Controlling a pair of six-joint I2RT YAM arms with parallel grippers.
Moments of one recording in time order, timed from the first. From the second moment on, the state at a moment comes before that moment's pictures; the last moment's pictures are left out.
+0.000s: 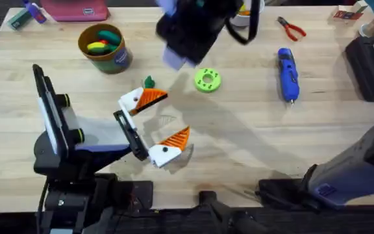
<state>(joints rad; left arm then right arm) -0.02 0.00 0.01 -0.10 1.00 0.03 0.88 1.87 2.21 -1.58 0.00 -0.12</state>
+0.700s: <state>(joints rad) -0.02 0.00 0.01 -0.10 1.00 0.03 1.03 1.90 2.22 -1.48 -0.07 -0.47</state>
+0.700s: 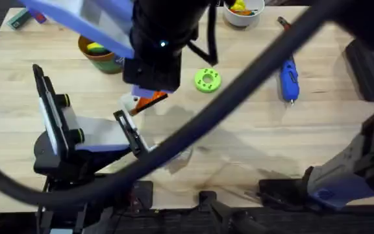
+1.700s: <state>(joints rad) -0.02 0.00 0.01 -0.10 1.00 0.03 1.04 2.00 2.22 -1.45 -0.09 -0.53</state>
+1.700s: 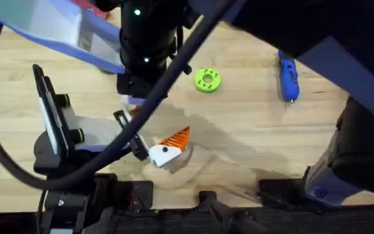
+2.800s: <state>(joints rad) -0.02 0.00 0.01 -0.10 1.00 0.03 1.04 2.01 2.22 -1.45 -0.07 -0.54</state>
